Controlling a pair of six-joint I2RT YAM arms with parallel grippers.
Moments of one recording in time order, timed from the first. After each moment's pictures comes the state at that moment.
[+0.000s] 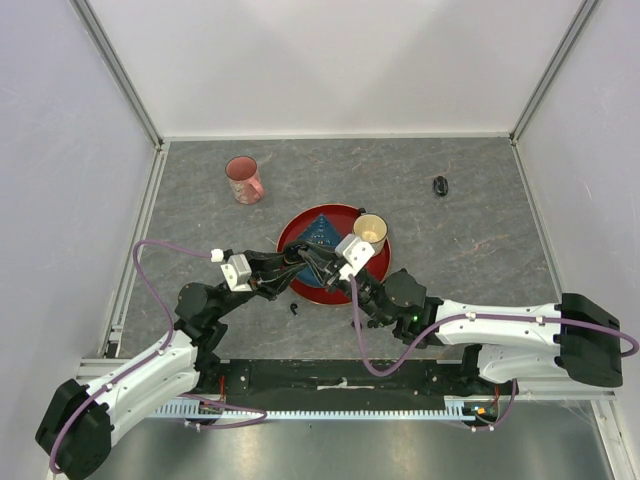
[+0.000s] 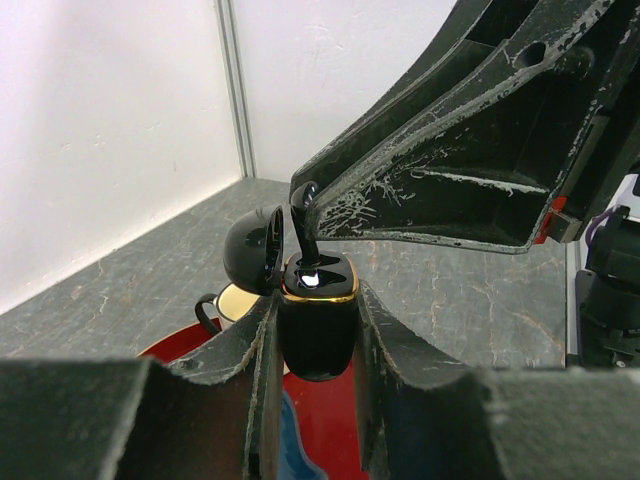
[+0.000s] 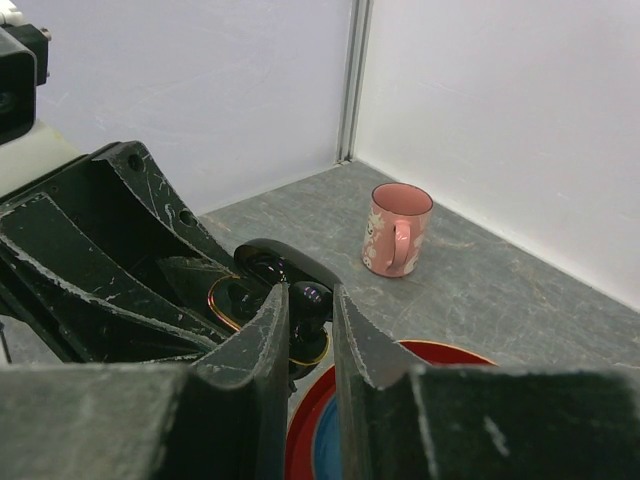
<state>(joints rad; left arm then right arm) -0.62 0.70 0.17 0.95 0.45 -0.10 1.26 1.22 0.66 0.81 0.37 -0.15</state>
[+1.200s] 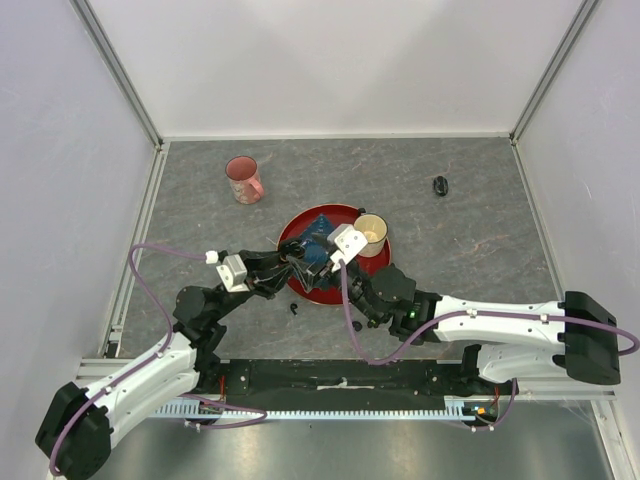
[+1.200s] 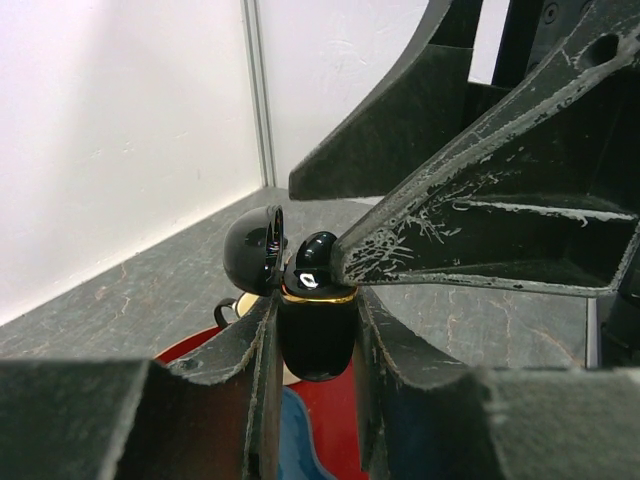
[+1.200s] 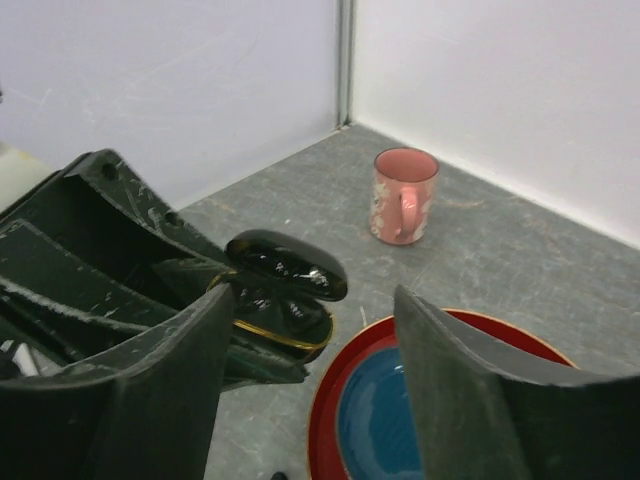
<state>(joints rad) -0.62 0.68 0.15 0.96 0.39 -0.10 1.28 1.24 0.78 0.62 0.45 -0.07</state>
